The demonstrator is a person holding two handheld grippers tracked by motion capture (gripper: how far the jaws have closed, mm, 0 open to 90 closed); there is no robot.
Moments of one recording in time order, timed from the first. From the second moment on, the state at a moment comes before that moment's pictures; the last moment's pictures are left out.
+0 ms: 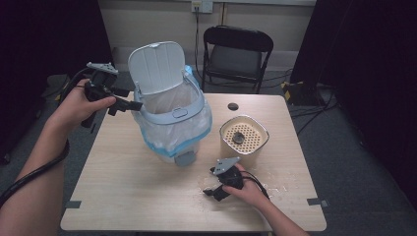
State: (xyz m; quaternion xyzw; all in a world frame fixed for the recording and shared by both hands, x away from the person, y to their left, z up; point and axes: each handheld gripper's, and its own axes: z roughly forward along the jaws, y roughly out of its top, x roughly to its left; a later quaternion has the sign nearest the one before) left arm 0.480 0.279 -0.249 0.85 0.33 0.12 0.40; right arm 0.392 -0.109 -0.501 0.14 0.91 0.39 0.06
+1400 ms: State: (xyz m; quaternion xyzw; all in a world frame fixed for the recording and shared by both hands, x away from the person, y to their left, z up) left arm 0.499 0.251 -0.223 0.86 0.28 0.16 0.40; right arm 0.392 -0.109 -0.501 0.14 0.91 0.39 0.06
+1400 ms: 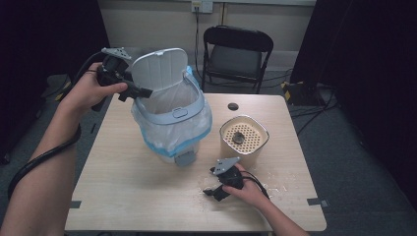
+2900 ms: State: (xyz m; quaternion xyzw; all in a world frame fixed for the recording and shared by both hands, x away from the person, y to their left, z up) left arm 0.475 0.219 -0.224 0.87 0.25 0.07 0.42; right arm 0.392 -0.109 -0.501 0.14 0.91 0.39 0.06
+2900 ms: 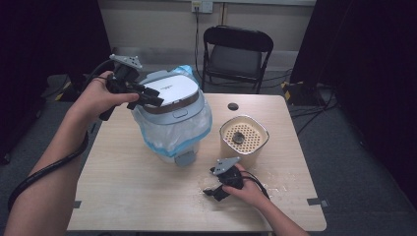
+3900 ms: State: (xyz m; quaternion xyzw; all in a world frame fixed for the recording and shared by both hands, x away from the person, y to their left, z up) left arm 0.492 0.192 -0.247 0.86 0.27 0.15 0.40; right arm 0.392 -0.109 -0.501 0.14 0.91 0.39 0.06
